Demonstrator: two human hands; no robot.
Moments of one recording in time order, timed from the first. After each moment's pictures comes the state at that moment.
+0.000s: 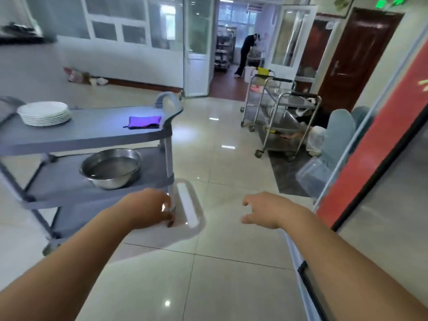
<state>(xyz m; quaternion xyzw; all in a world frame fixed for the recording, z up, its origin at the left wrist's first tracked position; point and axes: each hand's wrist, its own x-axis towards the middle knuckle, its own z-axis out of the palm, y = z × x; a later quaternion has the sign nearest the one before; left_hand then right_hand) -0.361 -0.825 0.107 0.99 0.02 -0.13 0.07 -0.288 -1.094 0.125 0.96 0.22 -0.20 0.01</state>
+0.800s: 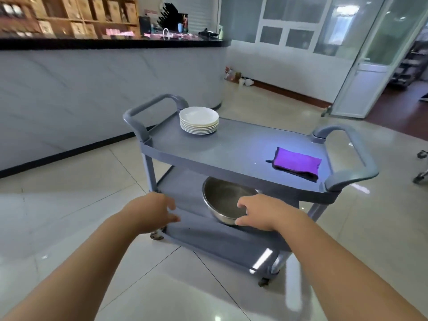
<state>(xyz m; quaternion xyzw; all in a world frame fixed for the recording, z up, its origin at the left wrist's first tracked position) -0.270 -0.417 0.061 0.90 0.40 -0.09 0.16 -0.050 -0.568 0.078 0.81 0.54 -0.22 0.06</state>
